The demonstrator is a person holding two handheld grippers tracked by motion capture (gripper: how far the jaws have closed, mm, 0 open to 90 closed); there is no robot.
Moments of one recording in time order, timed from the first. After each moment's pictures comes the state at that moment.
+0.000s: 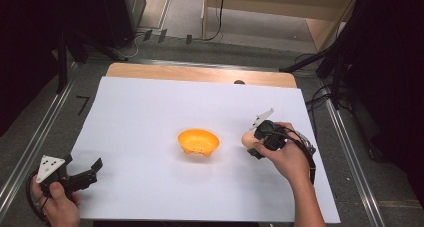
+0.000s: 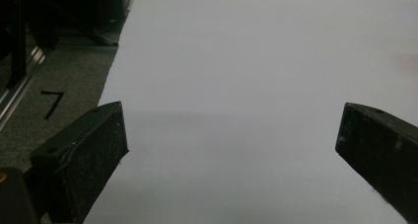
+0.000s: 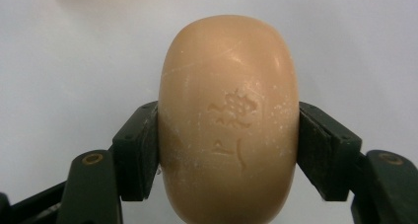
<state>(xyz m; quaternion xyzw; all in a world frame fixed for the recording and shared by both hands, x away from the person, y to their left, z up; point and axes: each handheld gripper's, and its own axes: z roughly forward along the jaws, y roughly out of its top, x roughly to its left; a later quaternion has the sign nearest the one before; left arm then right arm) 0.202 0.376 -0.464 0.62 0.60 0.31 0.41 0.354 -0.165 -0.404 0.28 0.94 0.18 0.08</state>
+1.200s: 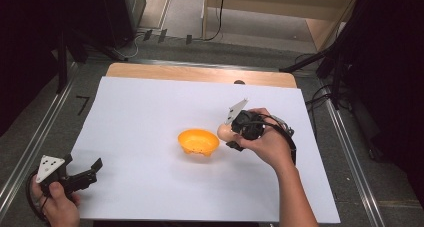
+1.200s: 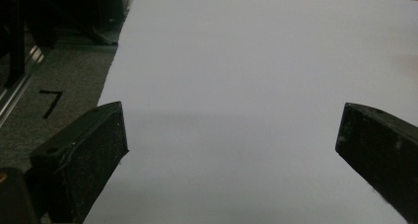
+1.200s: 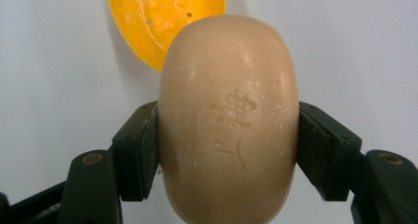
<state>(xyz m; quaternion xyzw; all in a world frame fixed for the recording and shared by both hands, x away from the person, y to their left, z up) 0.203 0.376 -0.464 0.62 0.60 0.30 0.42 0.369 -0.102 -0.375 0.13 0.96 0.21 0.08</state>
